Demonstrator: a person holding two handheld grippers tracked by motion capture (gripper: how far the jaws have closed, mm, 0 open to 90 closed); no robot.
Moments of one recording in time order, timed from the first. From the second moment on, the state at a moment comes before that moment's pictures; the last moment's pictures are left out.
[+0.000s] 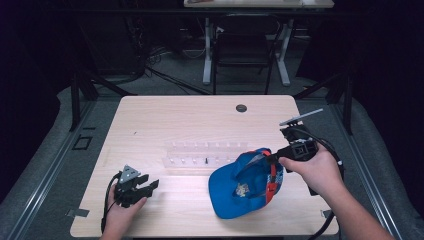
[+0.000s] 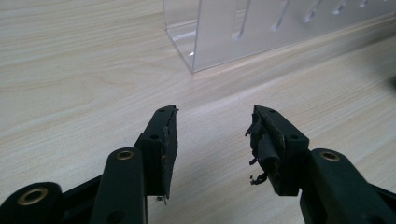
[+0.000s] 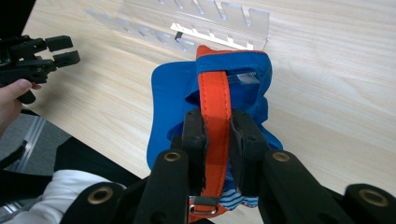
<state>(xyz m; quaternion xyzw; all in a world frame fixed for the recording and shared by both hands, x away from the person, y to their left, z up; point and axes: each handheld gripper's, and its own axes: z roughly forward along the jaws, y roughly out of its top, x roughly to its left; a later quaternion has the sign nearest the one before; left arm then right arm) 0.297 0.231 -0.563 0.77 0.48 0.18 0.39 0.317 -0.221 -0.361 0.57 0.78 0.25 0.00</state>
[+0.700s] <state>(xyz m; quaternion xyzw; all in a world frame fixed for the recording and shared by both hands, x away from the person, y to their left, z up) 0.297 0.233 -0.562 0.77 0.48 0.18 0.39 0.332 -0.216 -0.312 0.58 0.78 0.24 -0.01</state>
